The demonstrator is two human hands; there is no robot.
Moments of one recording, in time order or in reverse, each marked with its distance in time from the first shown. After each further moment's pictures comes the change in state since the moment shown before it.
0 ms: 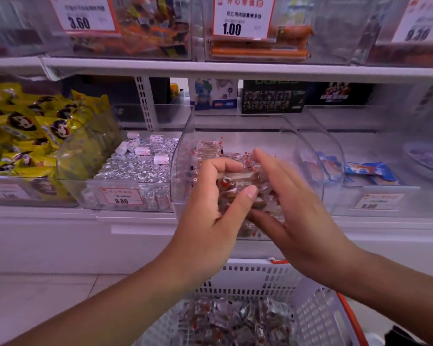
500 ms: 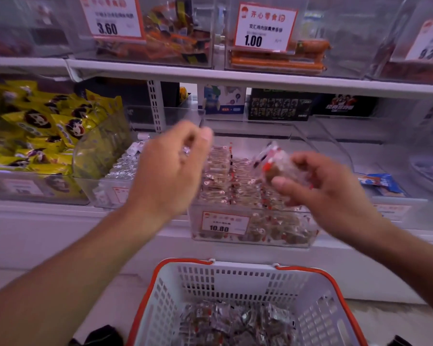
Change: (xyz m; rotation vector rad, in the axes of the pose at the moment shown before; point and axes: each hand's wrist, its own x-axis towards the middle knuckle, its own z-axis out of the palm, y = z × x) left_hand 0.044 0.015 -0.075 0.630 0.242 0.226; right_hand 0.030 0.017 -0.024 0.283 0.047 0.267
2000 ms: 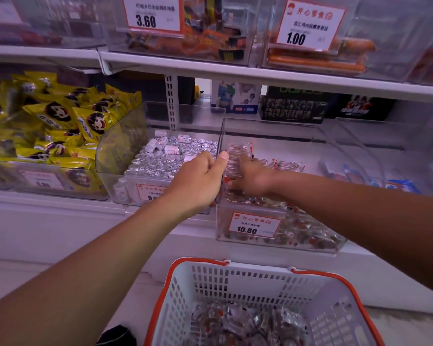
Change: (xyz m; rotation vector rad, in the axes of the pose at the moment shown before) left_hand 0.003 -0.059 0.015 0.015 -0.299 -0.448; right_hand 0.119 0.028 0.130 -0.635 -0.504 0.380
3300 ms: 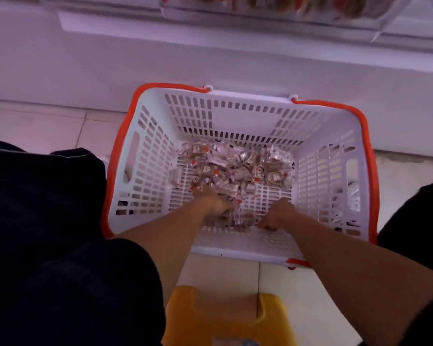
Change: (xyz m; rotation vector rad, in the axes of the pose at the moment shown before) left_hand -0.225 -0.198 0.284 0.273 -0.930 -0.957; right_hand -0.189 0.241 0.370 0.152 -0.665 0.695
